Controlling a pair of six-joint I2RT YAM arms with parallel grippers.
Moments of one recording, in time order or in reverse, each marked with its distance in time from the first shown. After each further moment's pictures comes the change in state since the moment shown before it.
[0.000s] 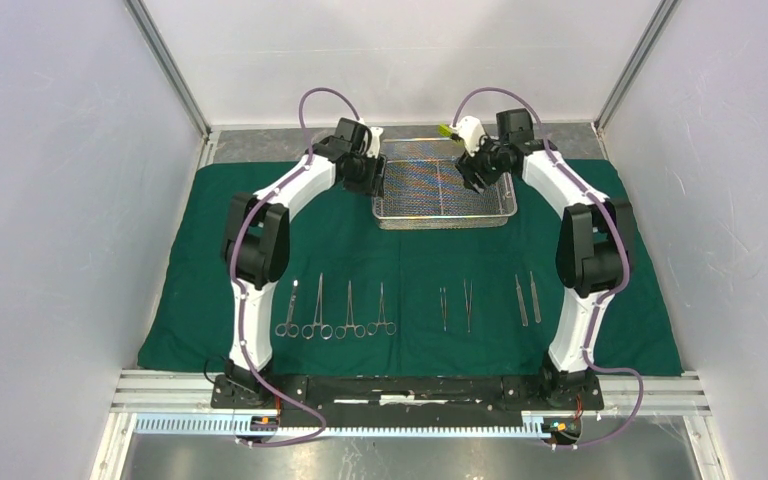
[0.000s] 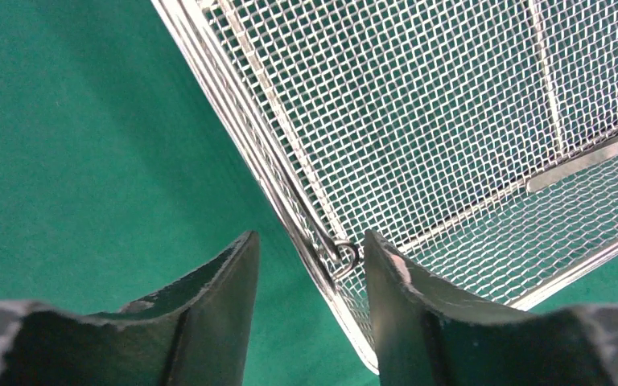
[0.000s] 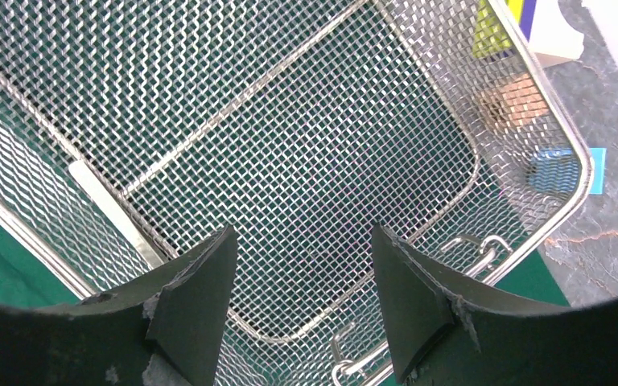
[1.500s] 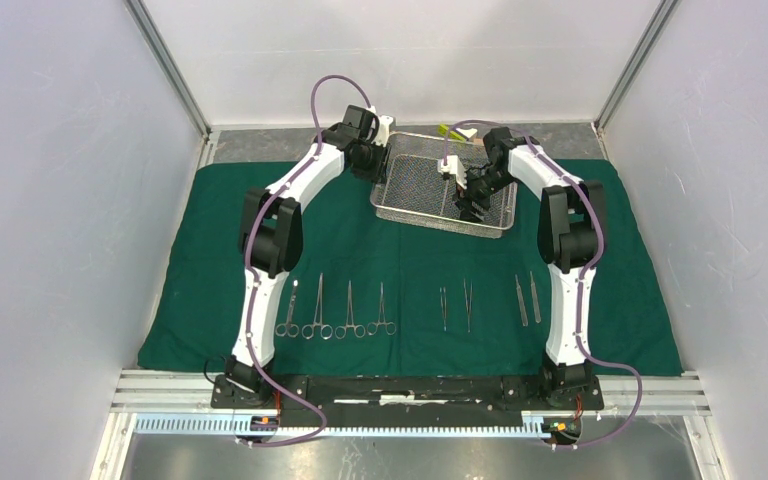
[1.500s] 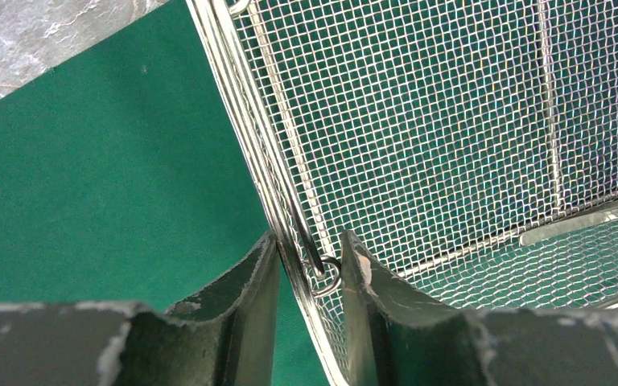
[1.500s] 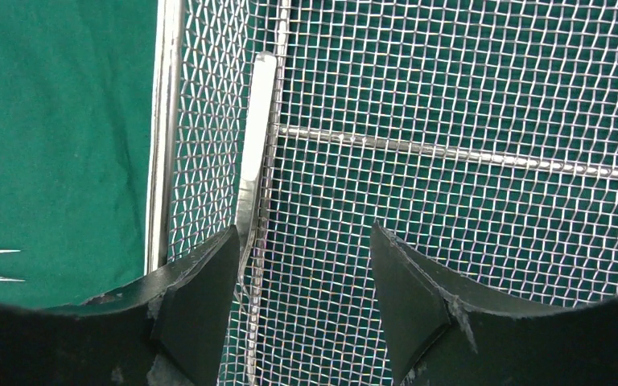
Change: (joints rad) left arm 0.000 0.180 0.298 -0.093 0.005 0.092; right arm -0.013 0.267 0.209 -0.513 -0.343 -0.567
